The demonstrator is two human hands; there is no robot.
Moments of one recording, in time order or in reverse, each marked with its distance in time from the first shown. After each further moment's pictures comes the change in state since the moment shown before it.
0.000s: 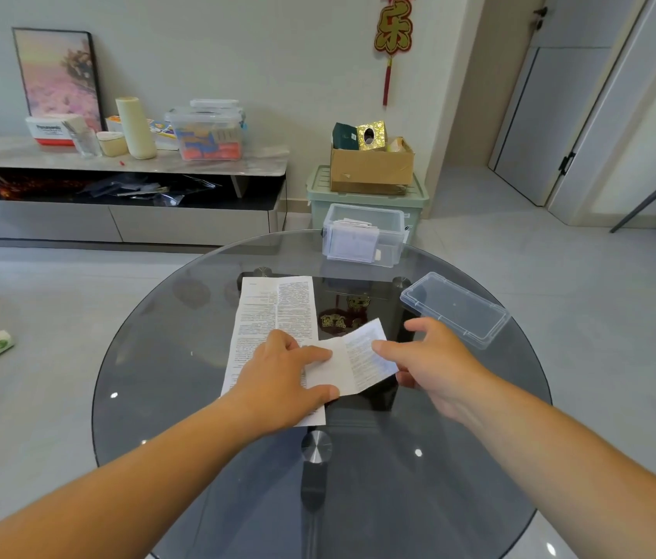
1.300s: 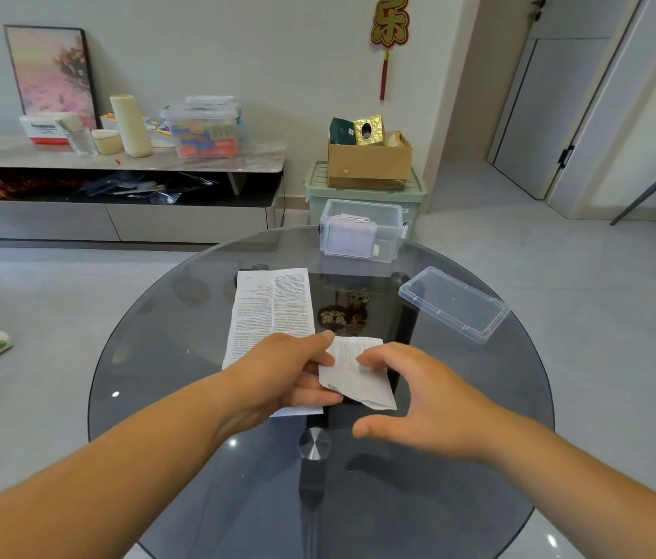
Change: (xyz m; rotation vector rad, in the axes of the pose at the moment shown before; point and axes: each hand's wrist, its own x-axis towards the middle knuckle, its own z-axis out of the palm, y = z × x) left_hand -0.007 0.030 -0.025 -1.087 -0.247 -0.372; right_hand -0.029 0.024 -0.018 -0.768 -0.299 -0.613
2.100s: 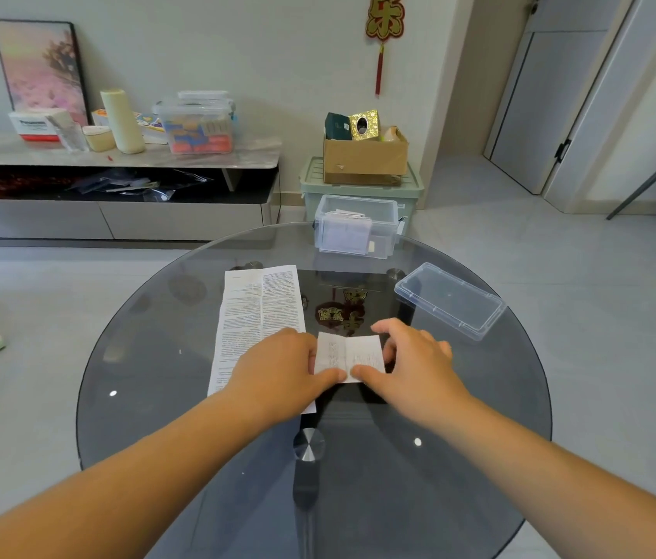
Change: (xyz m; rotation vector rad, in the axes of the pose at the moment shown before) left_hand 0.025 -0.017 0.002 1.230 0.313 0.445; right_hand 0.034 0.010 0.020 -0.019 0.299 0.247
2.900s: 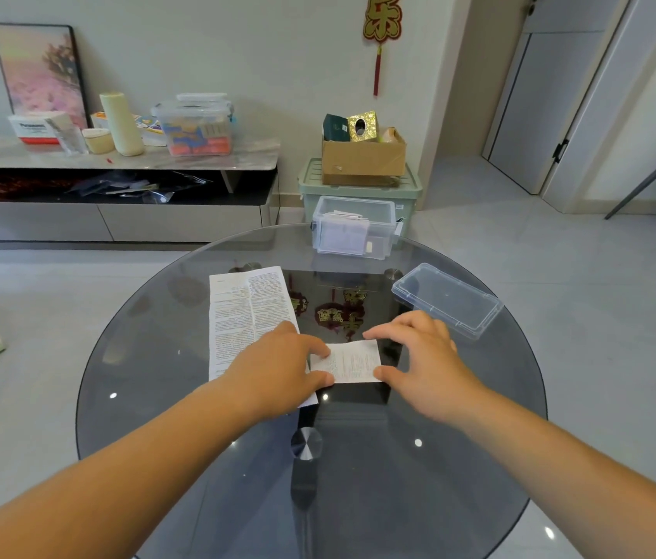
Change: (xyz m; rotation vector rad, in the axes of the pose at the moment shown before) left_hand 0.005 -0.006 -0.004 0.030 -0.080 0.055; right_hand -0.001 0.011 -0.018 0.012 -0.063 -0.073
